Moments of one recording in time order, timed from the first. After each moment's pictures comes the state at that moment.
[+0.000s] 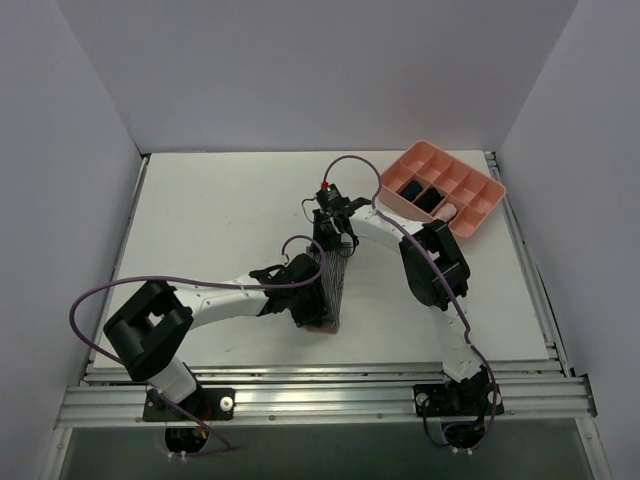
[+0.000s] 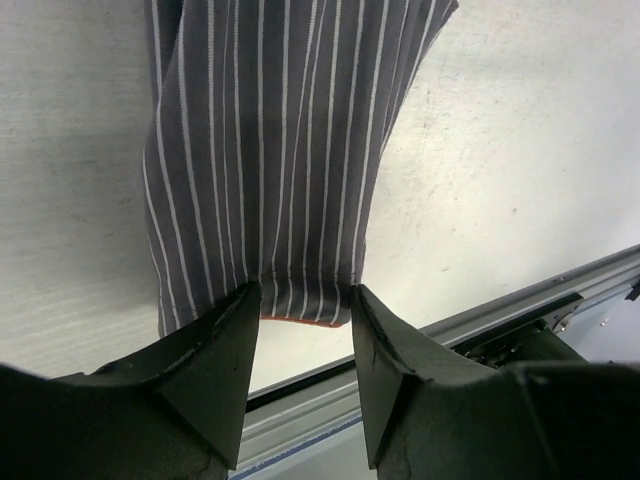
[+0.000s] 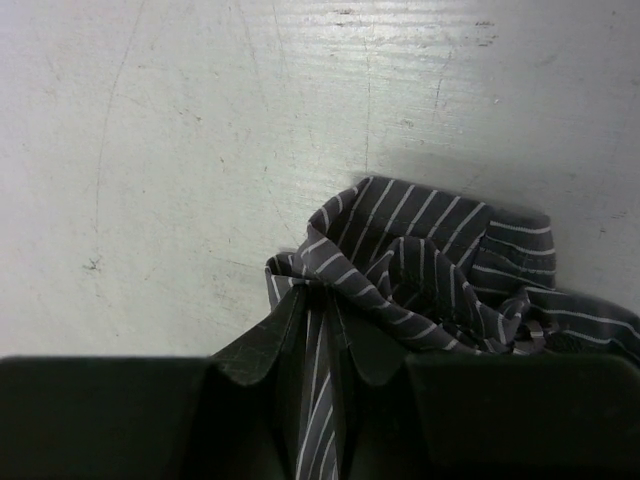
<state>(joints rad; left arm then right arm) -0.90 1.61 0.87 -0.29 0.08 -1.17 0.60 2.20 1.61 -0.44 -0.10 0.64</state>
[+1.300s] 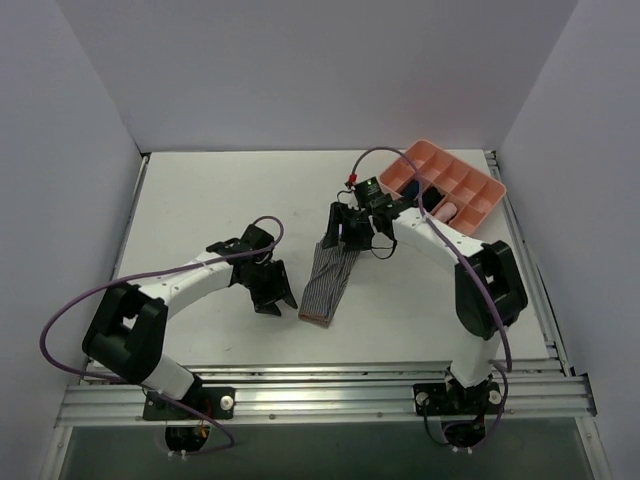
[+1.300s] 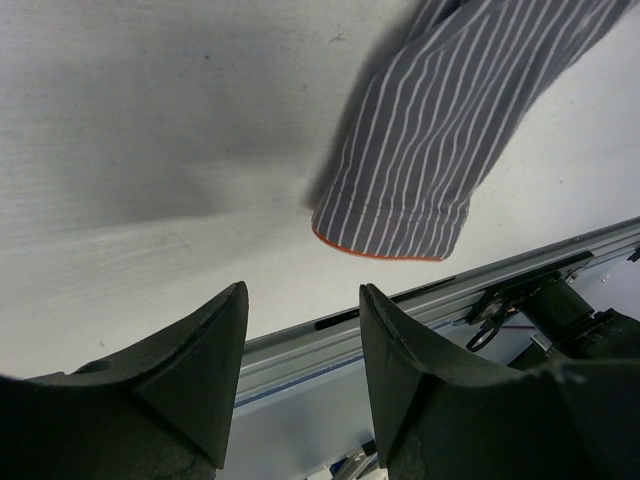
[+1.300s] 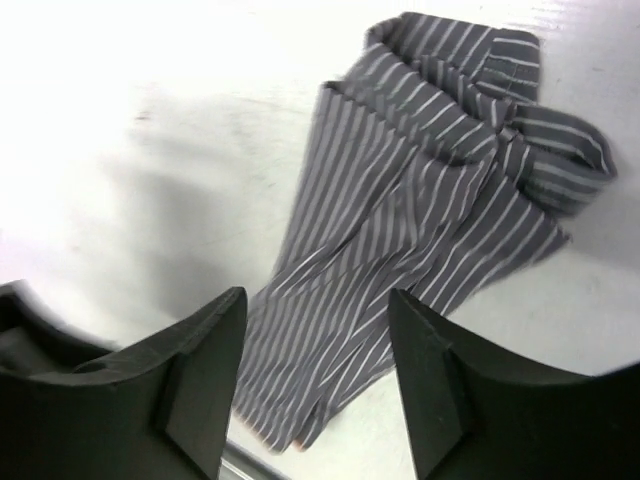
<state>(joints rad) -0.56 1.50 0.92 -0.63 0.30 -0.86 0.51 1.86 1.33 -0.46 -0.27 0.53</state>
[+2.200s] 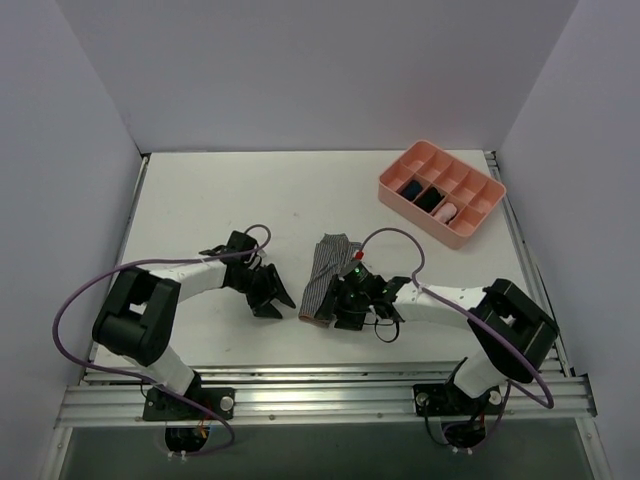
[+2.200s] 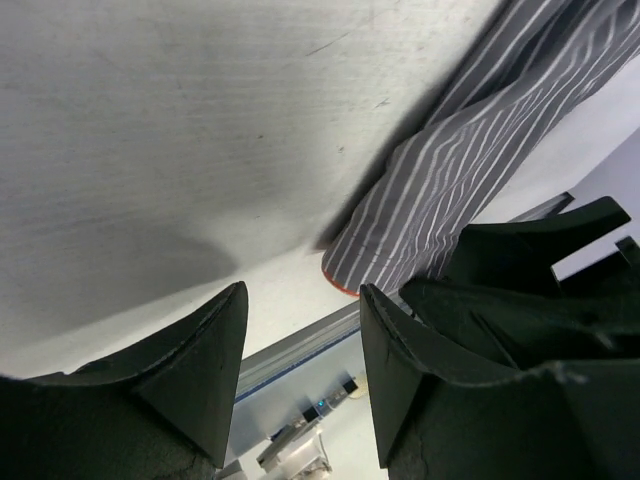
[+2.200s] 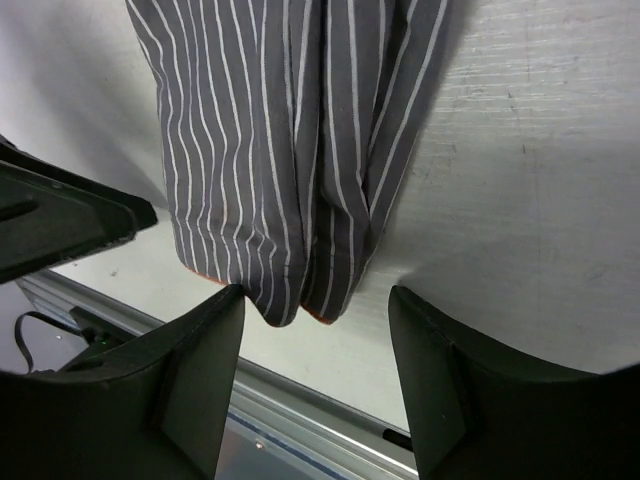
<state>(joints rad) -0.41 1.63 0.82 -0.43 0.54 -0.86 0.84 1.51 0.68 -0.14 -0.11 1.13</state>
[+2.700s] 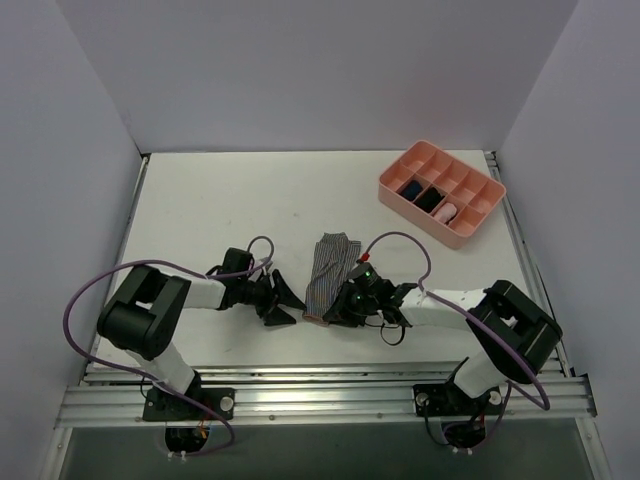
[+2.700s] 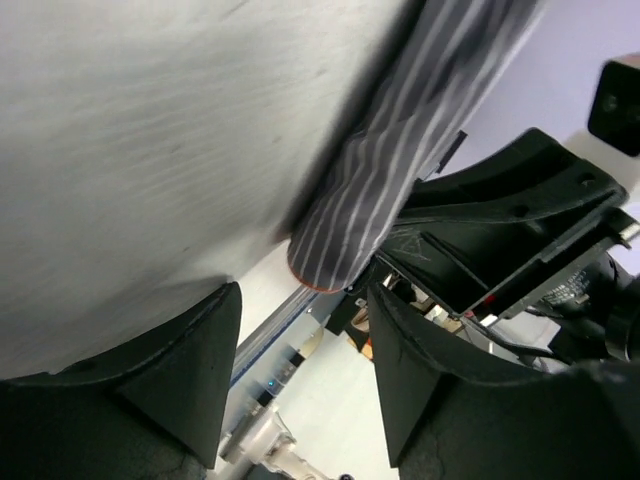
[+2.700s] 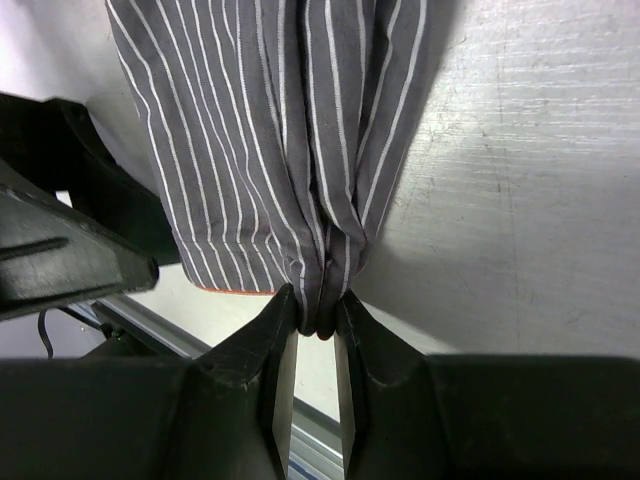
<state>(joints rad) -0.40 1.66 0.57 0.10 0.79 -1.06 0.79 1.51 0.57 0.05 -0.16 1.15</state>
